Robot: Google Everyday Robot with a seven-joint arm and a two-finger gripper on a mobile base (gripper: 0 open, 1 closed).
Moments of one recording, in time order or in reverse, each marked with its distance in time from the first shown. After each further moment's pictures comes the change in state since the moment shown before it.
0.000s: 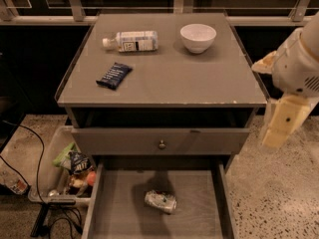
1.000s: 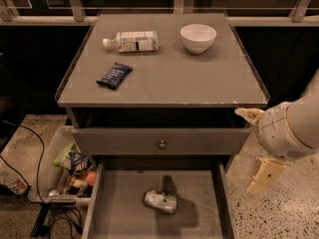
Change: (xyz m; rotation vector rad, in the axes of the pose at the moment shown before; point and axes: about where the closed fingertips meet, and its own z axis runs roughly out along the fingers) arm 0.021 0.051 0.098 0.021 -0.183 -0.084
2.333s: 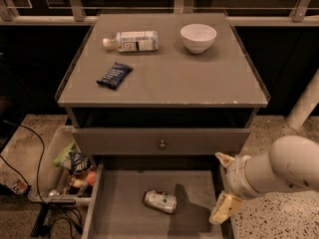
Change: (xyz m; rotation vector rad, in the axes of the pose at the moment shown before) arm 0.052 0.045 0.163 -0.051 -0.064 0.166
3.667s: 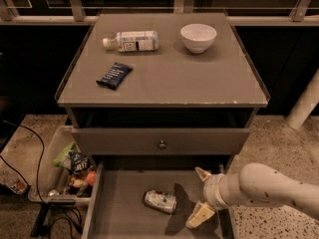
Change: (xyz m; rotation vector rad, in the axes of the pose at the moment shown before) arm 0.024 0.005 0.135 -0.020 -0.136 0.046
